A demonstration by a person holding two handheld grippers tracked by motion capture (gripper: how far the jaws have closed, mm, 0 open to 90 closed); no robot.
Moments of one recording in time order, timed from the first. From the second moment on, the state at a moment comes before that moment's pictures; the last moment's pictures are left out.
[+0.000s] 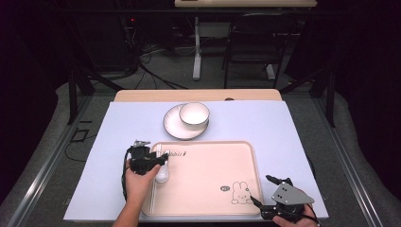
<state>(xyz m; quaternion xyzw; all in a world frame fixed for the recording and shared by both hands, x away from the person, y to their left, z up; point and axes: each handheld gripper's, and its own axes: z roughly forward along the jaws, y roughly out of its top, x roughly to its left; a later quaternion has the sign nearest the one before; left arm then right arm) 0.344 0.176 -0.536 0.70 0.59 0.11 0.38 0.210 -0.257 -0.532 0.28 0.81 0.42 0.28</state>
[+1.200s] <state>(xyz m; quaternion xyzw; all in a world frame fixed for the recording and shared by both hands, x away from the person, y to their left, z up) 0.377 0.158 -0.496 0.70 0.58 0.14 0.40 0.210 -0.257 -0.532 0.29 0.81 0.42 0.28</state>
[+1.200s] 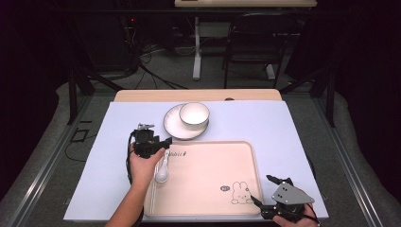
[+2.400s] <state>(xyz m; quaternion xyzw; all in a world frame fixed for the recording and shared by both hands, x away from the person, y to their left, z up) 0.448 0.124 -0.480 0.68 0.60 0.13 0.40 0.210 -0.259 -0.532 0.29 0.81 0.42 0.28</state>
